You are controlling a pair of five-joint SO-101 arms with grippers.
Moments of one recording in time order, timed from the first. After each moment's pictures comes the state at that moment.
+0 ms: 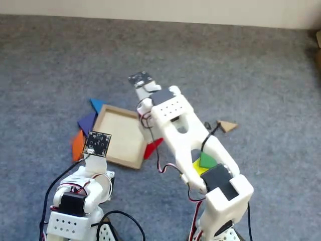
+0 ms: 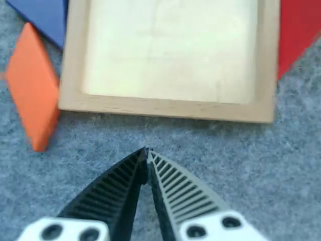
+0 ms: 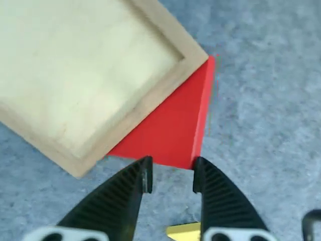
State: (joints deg) left arm 4.4 -101.5 96.0 74.9 5.0; right arm -38.6 12.0 3.0 76.4 5.6
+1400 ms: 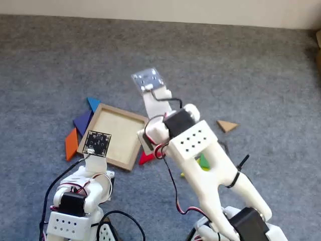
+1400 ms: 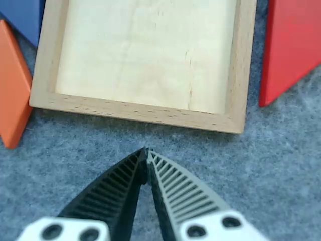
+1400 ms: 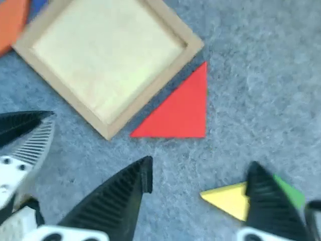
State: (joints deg) left arm 4.4 -101.5 96.0 74.9 5.0; right arm -42.1 -18.2 20.3 77.3 -6.4
